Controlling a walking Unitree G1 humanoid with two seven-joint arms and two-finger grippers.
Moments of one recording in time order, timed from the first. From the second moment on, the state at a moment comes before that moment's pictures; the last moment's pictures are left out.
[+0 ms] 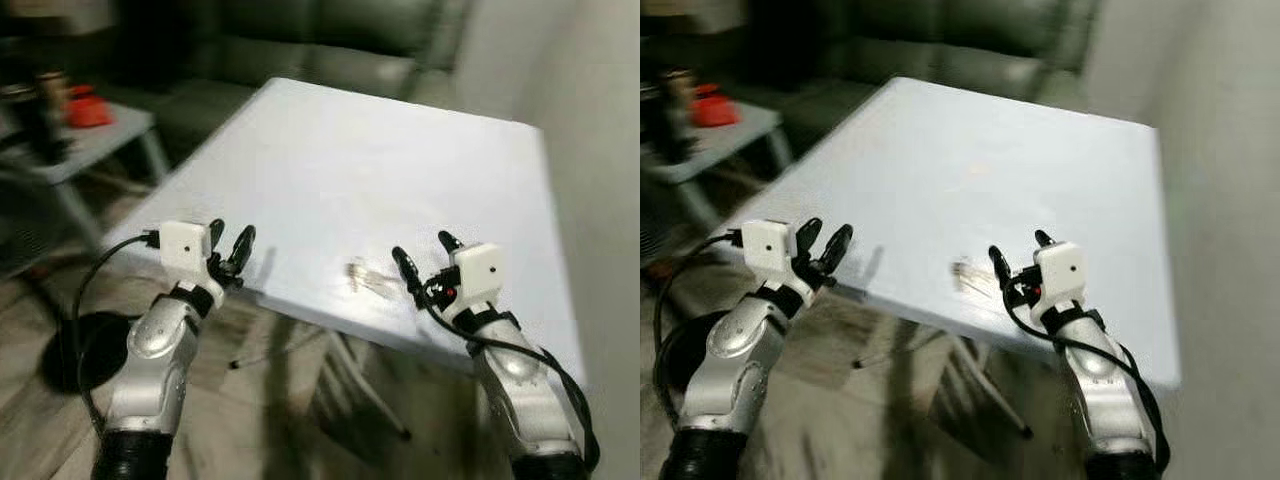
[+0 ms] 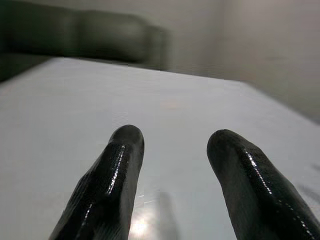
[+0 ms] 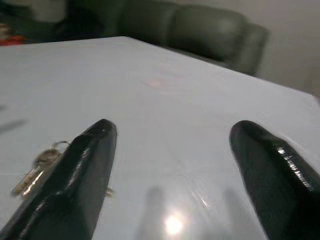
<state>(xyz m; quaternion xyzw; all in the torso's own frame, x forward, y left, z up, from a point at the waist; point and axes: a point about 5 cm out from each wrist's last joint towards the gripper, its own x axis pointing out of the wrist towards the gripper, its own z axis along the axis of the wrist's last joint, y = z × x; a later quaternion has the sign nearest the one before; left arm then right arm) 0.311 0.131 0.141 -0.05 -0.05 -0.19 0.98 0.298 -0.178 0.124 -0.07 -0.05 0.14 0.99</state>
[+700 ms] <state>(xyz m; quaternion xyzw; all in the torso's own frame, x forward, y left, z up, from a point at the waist) 0.315 0.150 0.141 -0.03 -0.05 -0.14 0.99 0.300 -0.162 0.128 -0.05 -0.06 0.16 0.98</state>
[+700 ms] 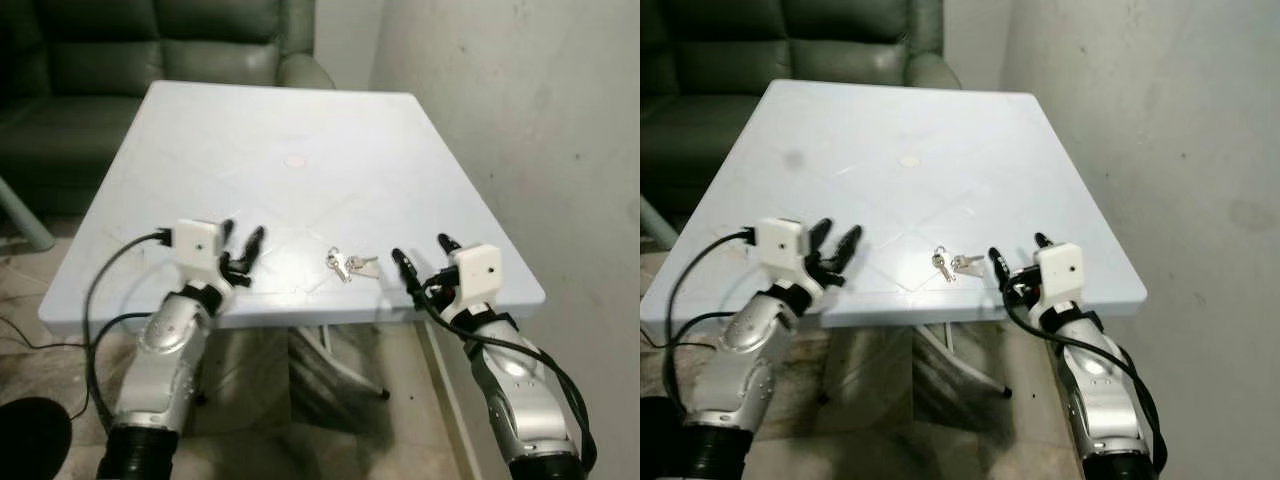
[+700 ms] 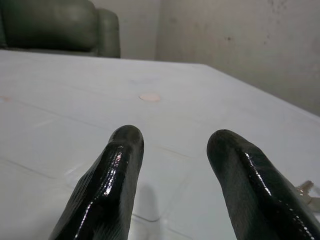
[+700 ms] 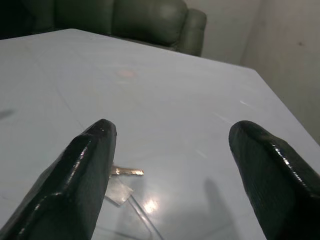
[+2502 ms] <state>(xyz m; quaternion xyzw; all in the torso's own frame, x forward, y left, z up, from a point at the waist) 0.296 0.130 0.141 -0.03 -0.06 -0.20 0.98 0.293 -0.167 0.120 -0.09 -0.04 0.21 0.97</state>
